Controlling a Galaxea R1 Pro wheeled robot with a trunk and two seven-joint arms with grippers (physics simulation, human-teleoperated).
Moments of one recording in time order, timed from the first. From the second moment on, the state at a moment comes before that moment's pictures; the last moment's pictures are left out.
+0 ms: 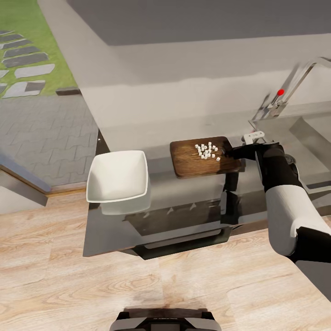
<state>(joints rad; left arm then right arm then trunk) -0.32 -0.04 -0.12 0.07 0.24 -0.49 0.41 -1.31 -0.10 -0.24 -0.79 0.54 0.59 0.42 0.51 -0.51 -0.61</state>
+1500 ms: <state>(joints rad) -0.33 -0.05 -0.12 0.07 0.24 -0.49 0.41 -1.31 -0.09 -0.24 -0.79 0.54 0.60 0.42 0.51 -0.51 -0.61</state>
